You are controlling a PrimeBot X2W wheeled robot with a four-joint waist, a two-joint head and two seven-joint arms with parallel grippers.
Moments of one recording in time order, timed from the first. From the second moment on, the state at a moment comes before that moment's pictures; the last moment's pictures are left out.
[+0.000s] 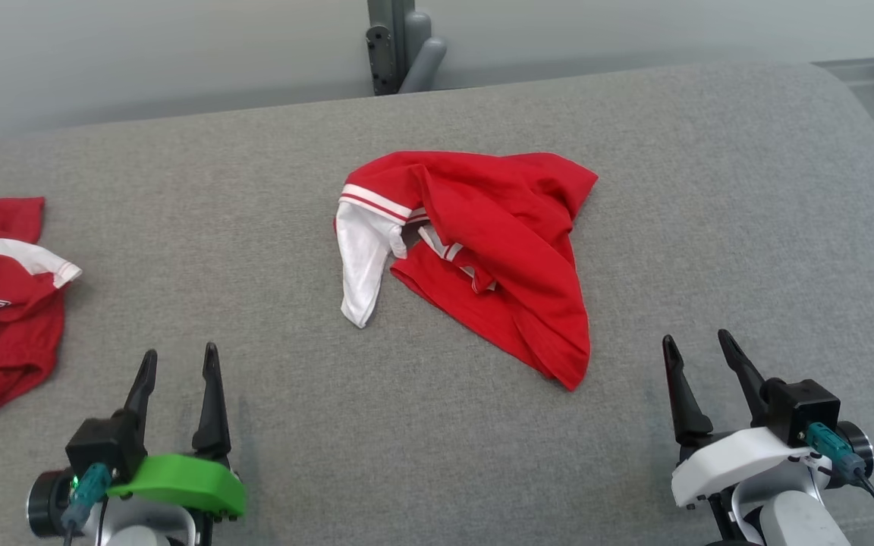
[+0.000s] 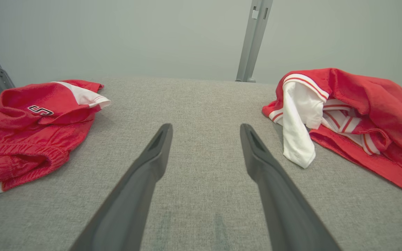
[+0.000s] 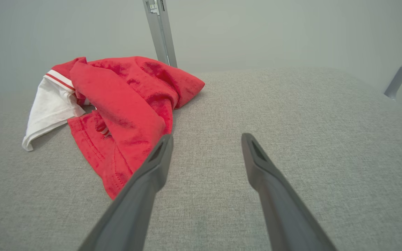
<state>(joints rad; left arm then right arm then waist) -0.14 0.05 0.04 0.36 -0.17 -0.11 -0.26 -0.10 -0.05 0.01 0.31 0.12 0.13 -0.26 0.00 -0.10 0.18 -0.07</state>
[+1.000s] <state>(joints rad) -0.03 0.05 -0.12 0.24 -0.23 -0.06 -0.26 -0.20 -0.08 0.16 0.32 0.12 0.13 -0.26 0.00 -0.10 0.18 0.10</state>
